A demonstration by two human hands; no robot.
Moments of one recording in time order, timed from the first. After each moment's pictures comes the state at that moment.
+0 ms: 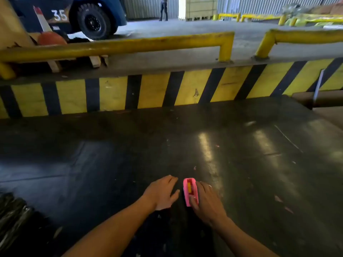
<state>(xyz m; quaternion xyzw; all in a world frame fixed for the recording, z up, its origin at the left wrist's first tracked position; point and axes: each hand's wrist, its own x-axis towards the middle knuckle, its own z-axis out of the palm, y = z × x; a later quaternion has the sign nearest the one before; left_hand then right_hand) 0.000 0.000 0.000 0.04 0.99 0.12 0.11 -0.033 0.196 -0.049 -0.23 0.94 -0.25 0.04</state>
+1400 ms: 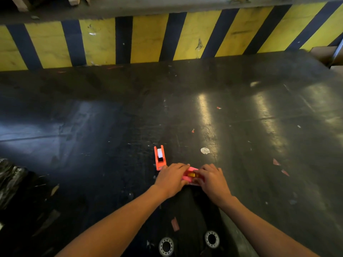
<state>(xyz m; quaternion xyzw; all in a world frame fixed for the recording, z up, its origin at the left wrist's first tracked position) 0.020 0.051 -0.083 0.04 0.98 0.17 0.12 -0.023 0.232 -0.104 -0.28 0.94 -0.20 0.04</state>
